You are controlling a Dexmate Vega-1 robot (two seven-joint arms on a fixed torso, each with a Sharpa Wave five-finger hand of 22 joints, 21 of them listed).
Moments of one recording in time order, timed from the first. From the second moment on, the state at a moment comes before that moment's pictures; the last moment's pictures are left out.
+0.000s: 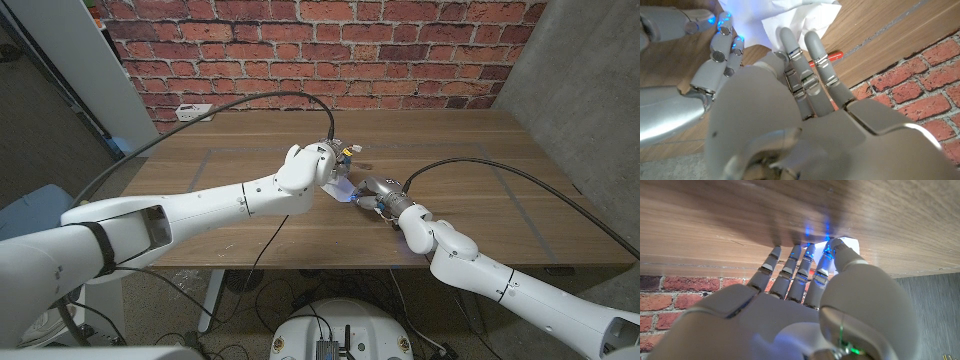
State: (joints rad) left arm 0.23 0.57 1.28 -1.86 0.75 0.86 -0.47; left_hand 1.31 0.01 0.52 -0.16 0.38 0.96 -0.02 0.24 0.39 0.83 -0.11 0.50 0.58 1.27 -0.24 0.20 0.29 0.74 -0.08 1.27 0.17; right arm -0.87 -0.73 -0.84 -1.88 -0.53 -0.50 -0.07; right_hand 0.85 0.04 0.54 -0.16 0.18 1.00 -0.04 0.19 0.18 0.70 -0.05 0.26 0.23 0.55 -0.05 0.27 0.47 0.36 0.07 0.25 0.19
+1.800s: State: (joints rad) left arm 0.54 0.66 0.78 -1.78 0.16 0.18 -0.23; left_hand 0.79 0.03 0.54 -0.06 0.21 0.68 -0.07 0.25 0.21 0.61 -0.05 0.36 0.41 0.79 -0.09 0.21 0.23 0.64 0.04 0.91 0.17; right arm -0.88 -0.72 -0.81 -1.88 -0.49 -0.48 -0.11; right_hand 0.67 -0.04 0.43 -0.12 0.20 0.75 -0.07 0.17 0.19 0.52 -0.03 0.20 0.25 0.45 -0.04 0.28 0.56 0.34 0.09 0.23 0.19
